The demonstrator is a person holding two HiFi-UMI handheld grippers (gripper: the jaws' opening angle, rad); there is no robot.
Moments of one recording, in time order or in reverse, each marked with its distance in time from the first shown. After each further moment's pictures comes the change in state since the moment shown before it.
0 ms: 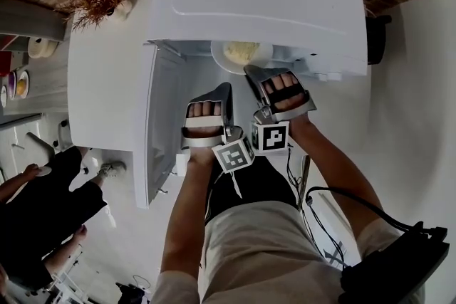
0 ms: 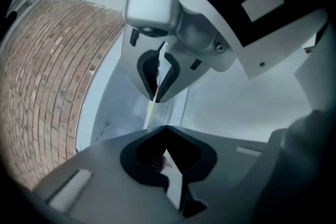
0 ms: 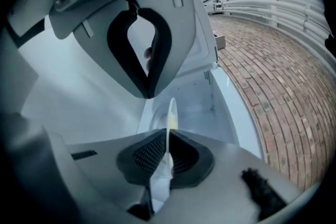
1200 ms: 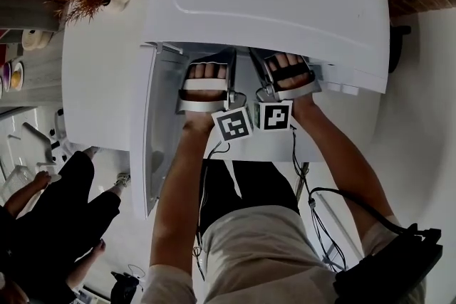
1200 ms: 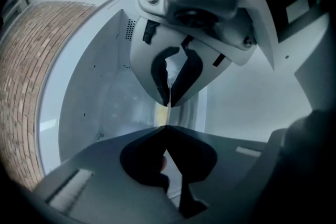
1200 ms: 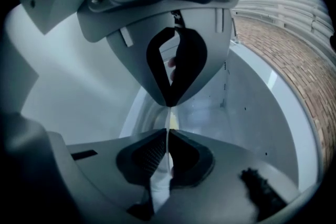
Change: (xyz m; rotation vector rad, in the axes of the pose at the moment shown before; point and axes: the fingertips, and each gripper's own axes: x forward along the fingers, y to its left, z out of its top) left arm 0.088 0.030 -0.006 0.125 -0.015 0.019; right arm 0.073 0.005 -0.021 -0.035 0.004 0.012
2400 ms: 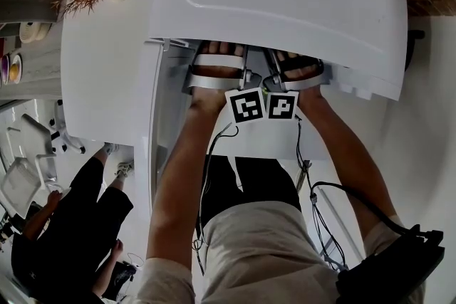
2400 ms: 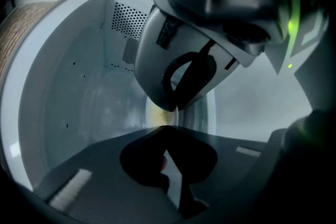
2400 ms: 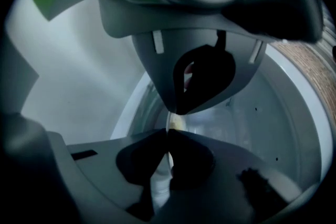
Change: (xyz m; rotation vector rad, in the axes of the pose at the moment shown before) left arm 0.034 0.013 0.005 0.088 -0.011 -0.038; right arm 0.027 0.009 -0.008 -0.077 0.052 -0.004
